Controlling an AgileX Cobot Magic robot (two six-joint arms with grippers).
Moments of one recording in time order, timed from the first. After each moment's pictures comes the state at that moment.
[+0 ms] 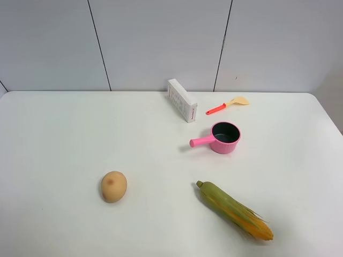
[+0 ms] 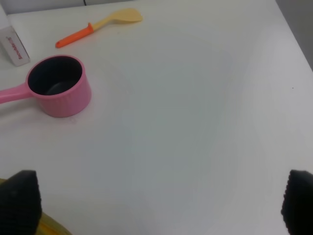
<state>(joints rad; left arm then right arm) 0.13 -0.01 -0.51 -0.15 1.05 0.11 0.07 0.00 -0.49 -0.08 1.05 0.13</state>
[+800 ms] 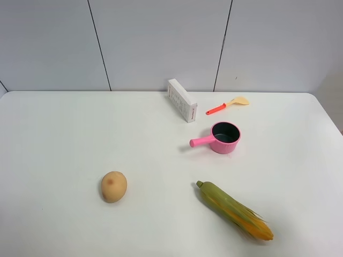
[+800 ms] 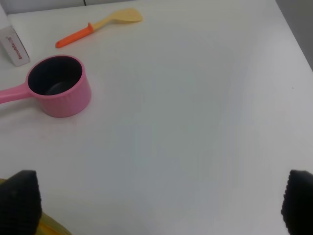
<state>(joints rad) 0.13 -0.01 -0.51 -0.15 1.05 0.11 0.07 0.00 -0.49 -0.08 1.05 0.13</state>
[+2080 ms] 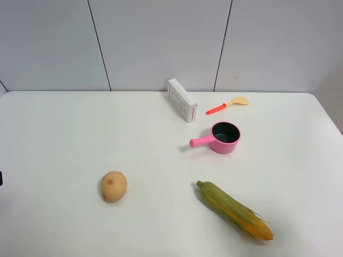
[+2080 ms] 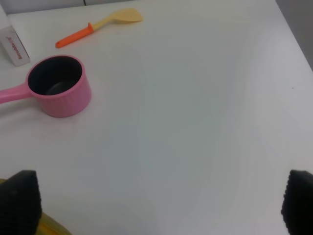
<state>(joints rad) 0.13 0.40 -0.57 -0.21 1.01 0.14 0.07 0.00 -0.49 -0.08 1.05 0.13</state>
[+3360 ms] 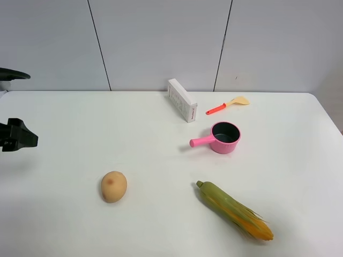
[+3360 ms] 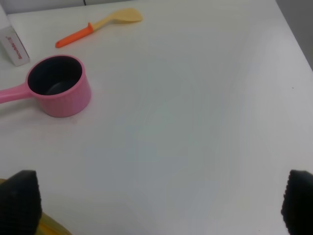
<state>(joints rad) 0.13 1.07 -0.70 -0.26 0.71 0.30 0.07 0.00 -0.49 -0.08 1.05 0.13</state>
